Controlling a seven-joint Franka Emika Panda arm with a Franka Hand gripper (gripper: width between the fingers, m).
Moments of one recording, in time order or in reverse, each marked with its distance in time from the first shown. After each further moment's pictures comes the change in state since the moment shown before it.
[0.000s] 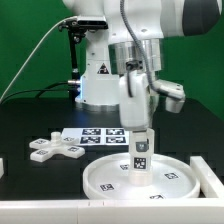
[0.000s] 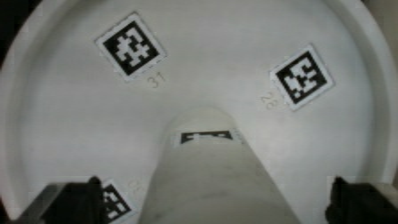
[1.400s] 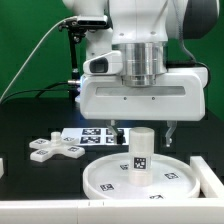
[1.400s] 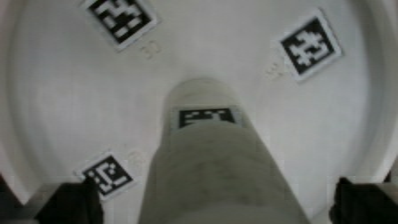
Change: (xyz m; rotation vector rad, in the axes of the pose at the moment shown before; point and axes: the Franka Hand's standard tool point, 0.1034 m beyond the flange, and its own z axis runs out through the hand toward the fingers) arm 0.006 0.003 0.001 -0.081 0.036 -1.509
